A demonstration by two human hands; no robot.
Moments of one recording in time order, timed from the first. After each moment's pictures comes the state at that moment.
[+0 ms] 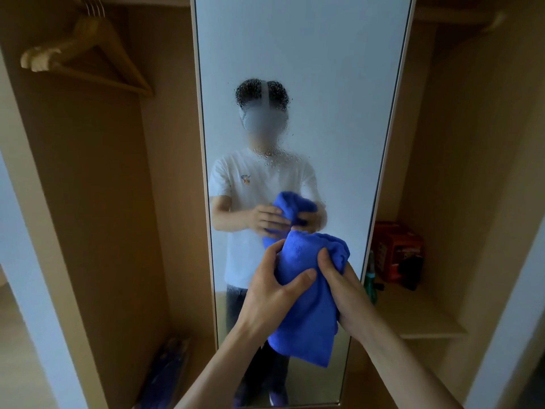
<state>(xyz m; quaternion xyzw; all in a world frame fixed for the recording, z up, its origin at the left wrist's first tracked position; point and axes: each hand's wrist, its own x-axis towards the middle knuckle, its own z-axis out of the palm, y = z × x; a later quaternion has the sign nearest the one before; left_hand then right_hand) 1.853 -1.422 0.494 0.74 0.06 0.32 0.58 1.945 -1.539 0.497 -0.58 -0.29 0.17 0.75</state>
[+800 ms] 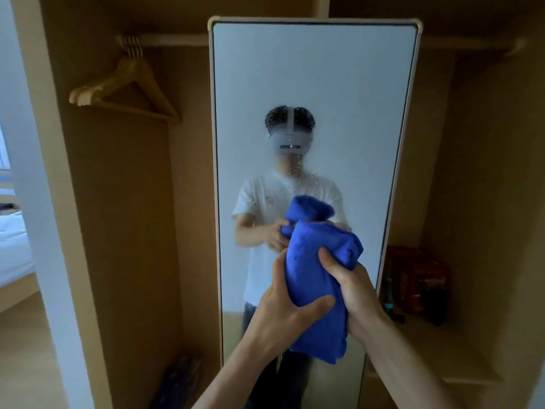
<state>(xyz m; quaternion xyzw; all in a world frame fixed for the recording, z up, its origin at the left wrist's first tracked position) 1.856 -1.436 0.513 0.77 0.06 0.32 0.55 1.966 -1.531 0.534 -0.57 -0.31 0.15 0.75</state>
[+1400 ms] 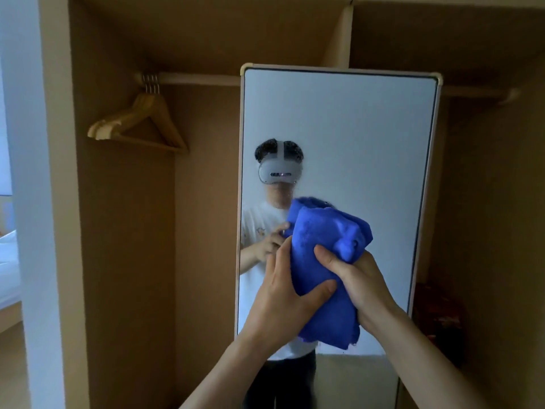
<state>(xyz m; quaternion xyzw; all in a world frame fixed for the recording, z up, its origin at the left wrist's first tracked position) 1.855 -1.373 0.581 0.80 0.01 0.40 0.45 1.952 -1.487 0.612 -0.61 -0.37 0.03 0.70</state>
